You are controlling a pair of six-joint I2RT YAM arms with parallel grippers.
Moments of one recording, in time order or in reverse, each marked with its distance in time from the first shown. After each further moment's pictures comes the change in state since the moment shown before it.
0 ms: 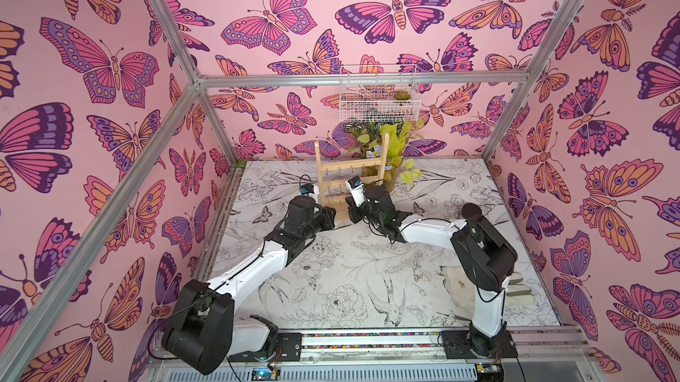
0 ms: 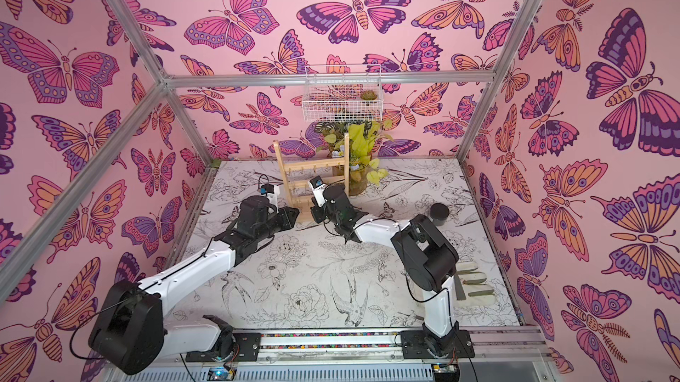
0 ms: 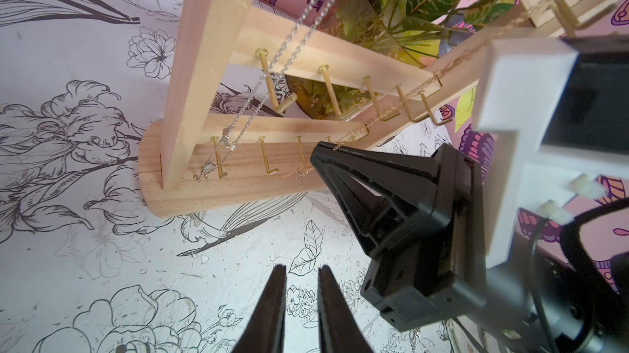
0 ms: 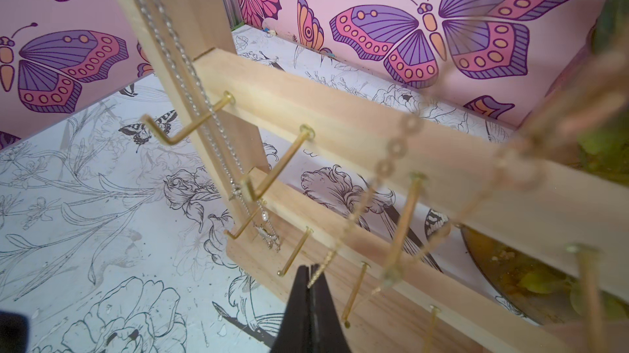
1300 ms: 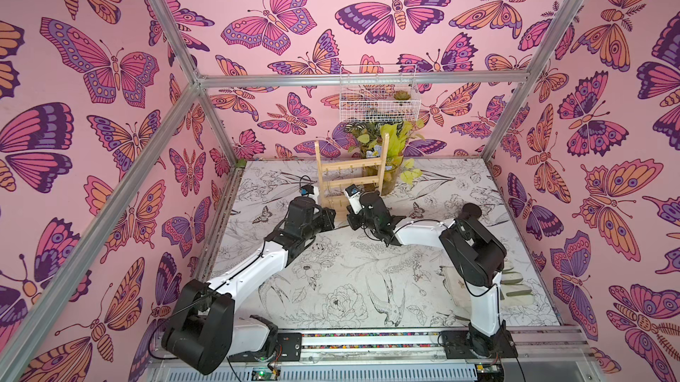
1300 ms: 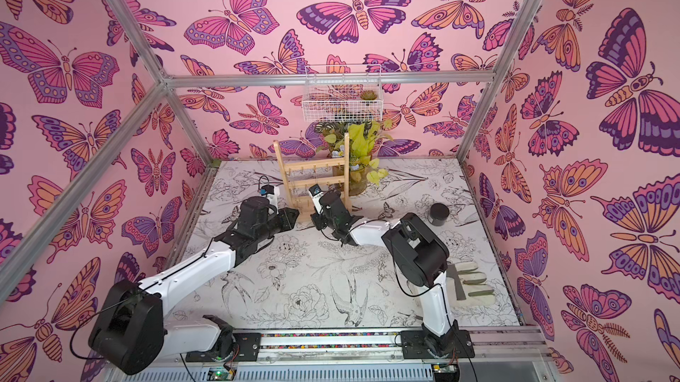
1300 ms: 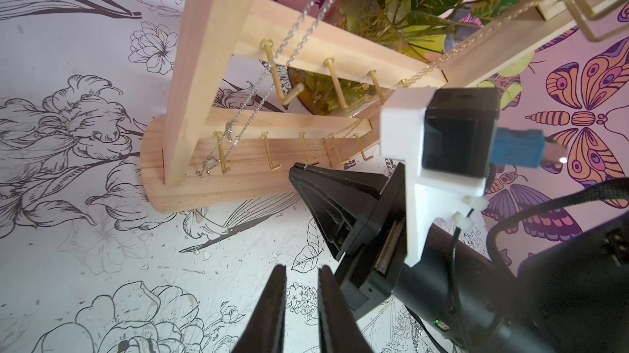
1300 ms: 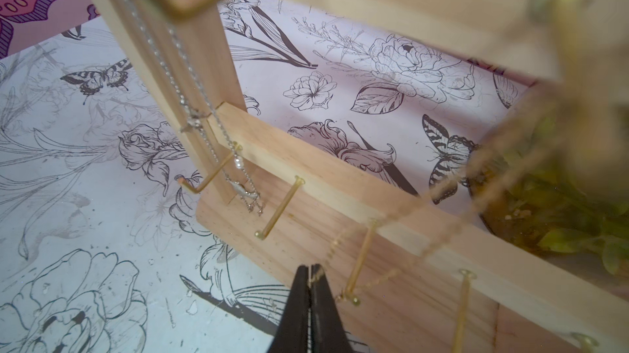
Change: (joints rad) left arm 0.000 0.000 -0.010 0.000 0.000 0.000; right arm 0.017 0.074 -0.007 -0.021 0.067 -0.012
